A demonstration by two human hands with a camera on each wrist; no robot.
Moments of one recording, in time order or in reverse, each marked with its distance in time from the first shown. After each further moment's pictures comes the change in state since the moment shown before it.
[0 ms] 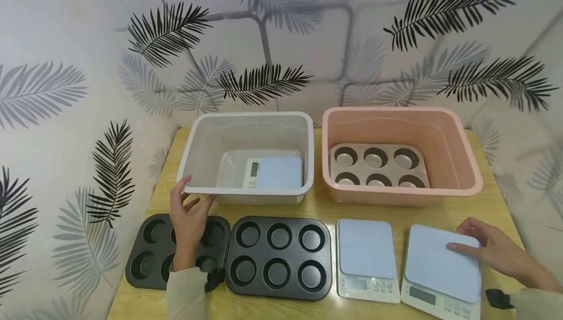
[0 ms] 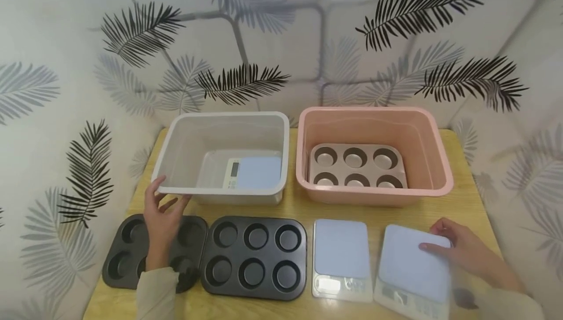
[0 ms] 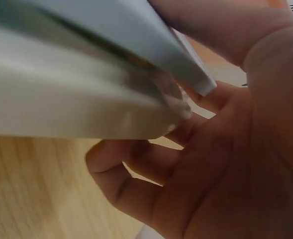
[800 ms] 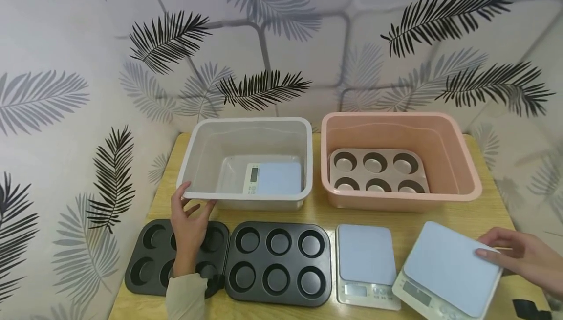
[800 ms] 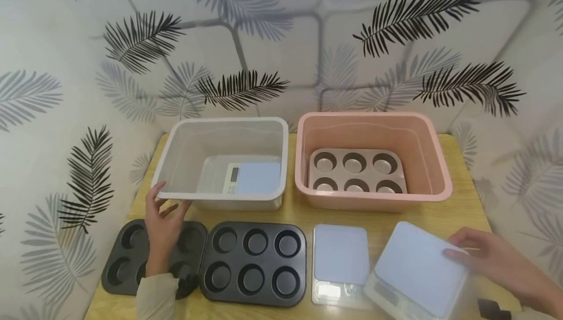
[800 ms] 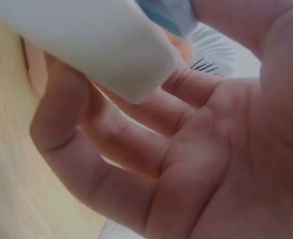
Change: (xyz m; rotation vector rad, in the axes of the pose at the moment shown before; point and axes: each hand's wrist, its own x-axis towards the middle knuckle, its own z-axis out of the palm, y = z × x) left_hand -0.002 0.000 0.001 0.019 -0.021 -0.023; right_hand -0.038 -0.013 -0.031 0.230 -0.025 0.042
